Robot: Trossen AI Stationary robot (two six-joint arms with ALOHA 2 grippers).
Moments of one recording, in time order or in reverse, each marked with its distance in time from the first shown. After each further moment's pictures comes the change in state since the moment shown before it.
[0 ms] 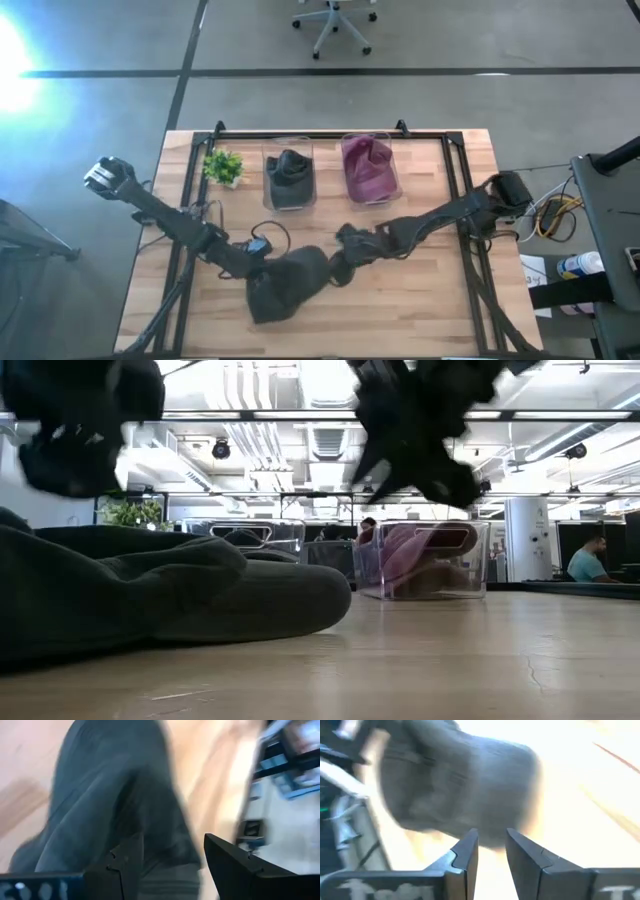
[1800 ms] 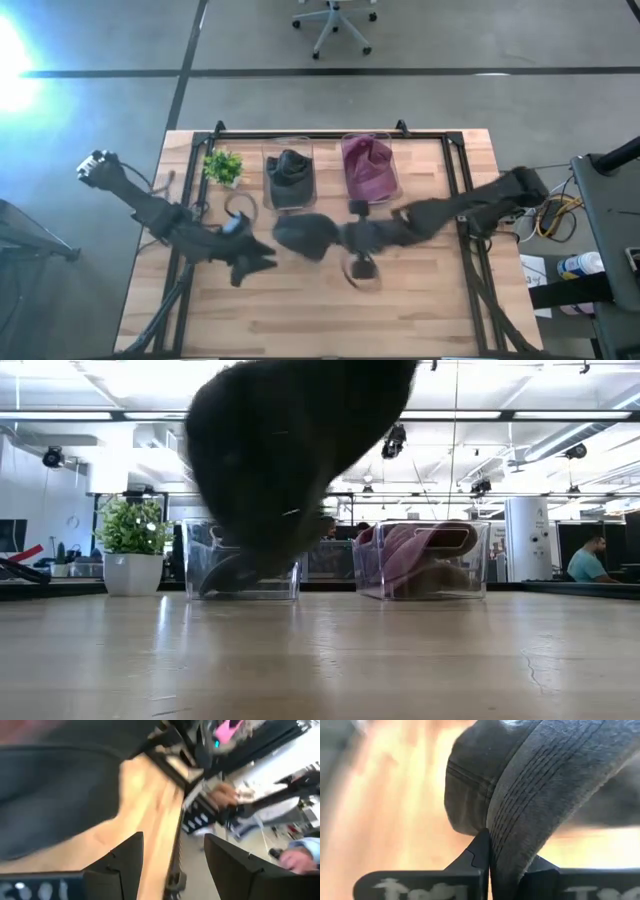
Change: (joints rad) left arm -0.048 -0.198 0.330 -0.200 -0.243 0.150; right arm 0.041 -0.139 0.274 -0.359 0.179 -0.971
